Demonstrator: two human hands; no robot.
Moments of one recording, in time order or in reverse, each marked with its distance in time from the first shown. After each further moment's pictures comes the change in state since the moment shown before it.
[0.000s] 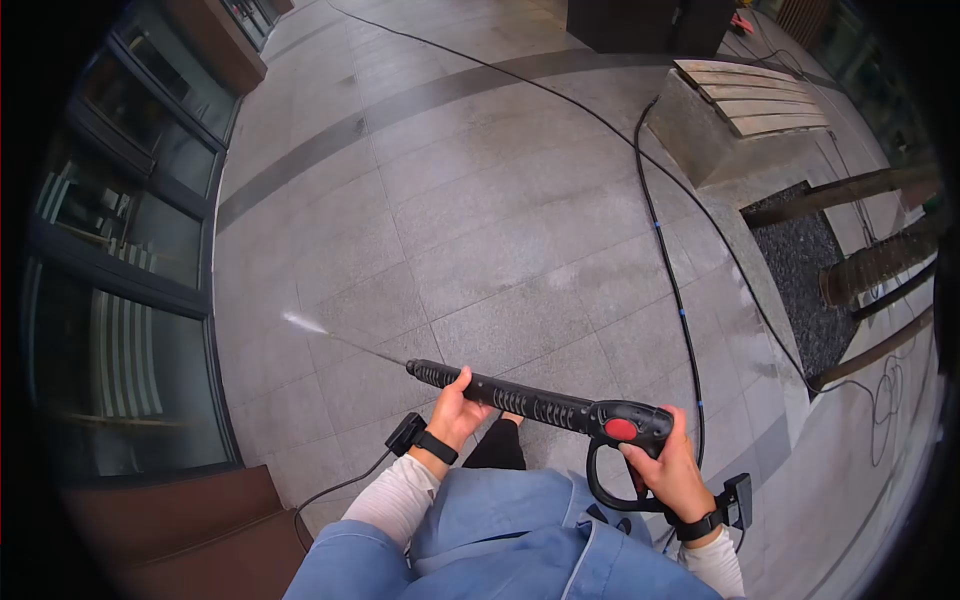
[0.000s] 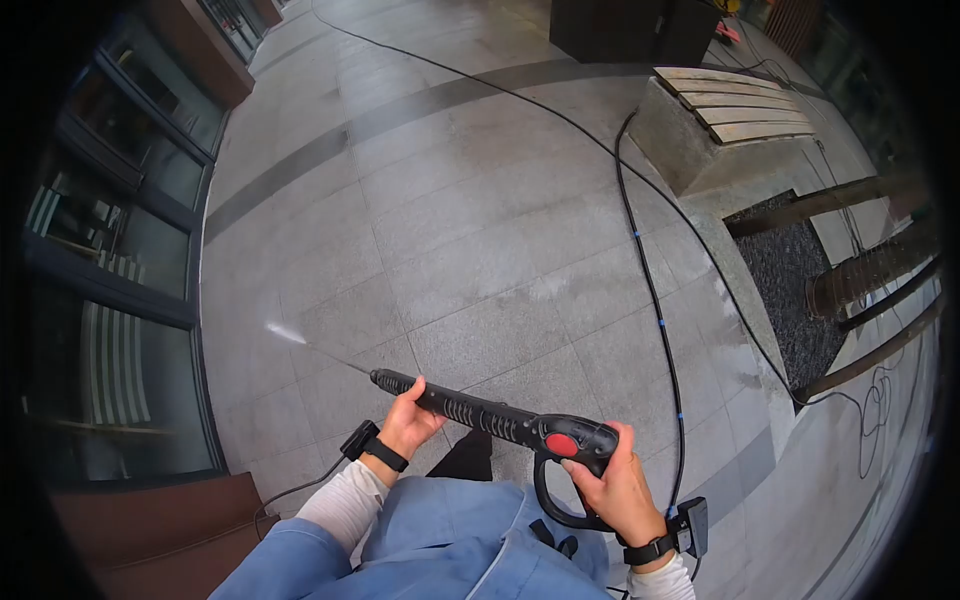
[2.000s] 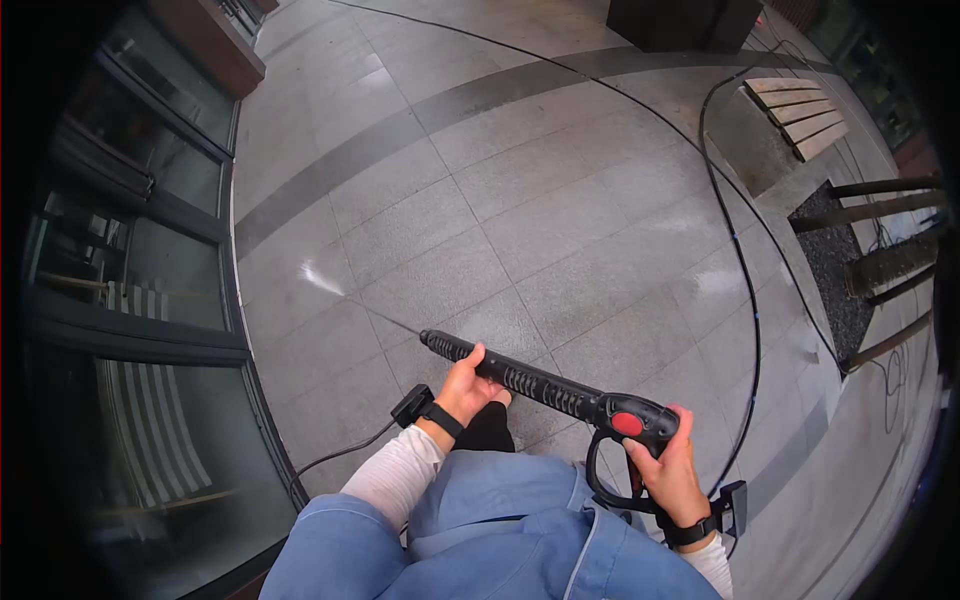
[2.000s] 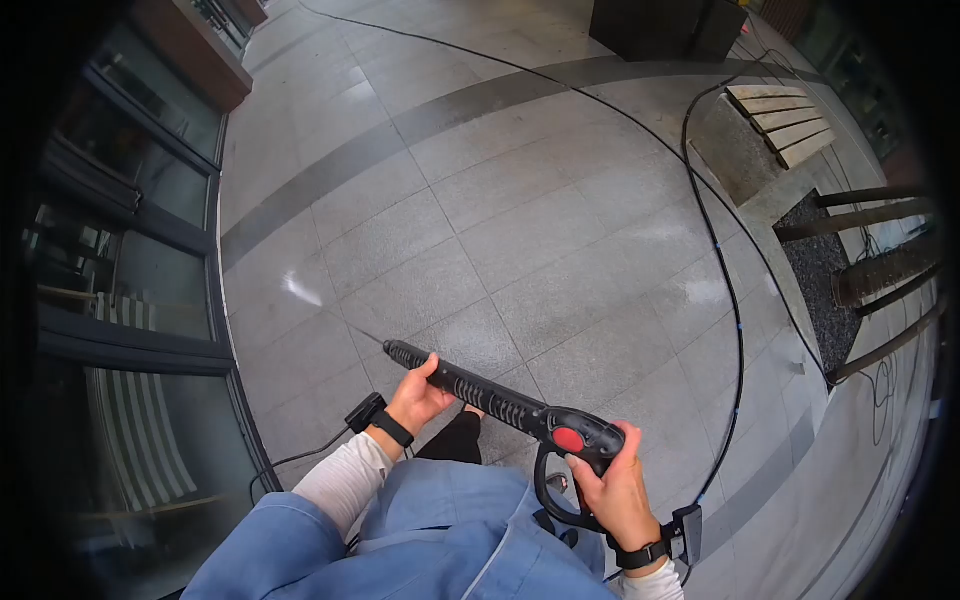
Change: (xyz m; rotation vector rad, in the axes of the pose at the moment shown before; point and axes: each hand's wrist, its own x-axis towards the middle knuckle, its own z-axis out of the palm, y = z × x) left_hand 0.030 0.528 -0.113 0.138 0.050 -0.125; right_hand 0.139 -0.328 0.419 0.084 0.169 0.075
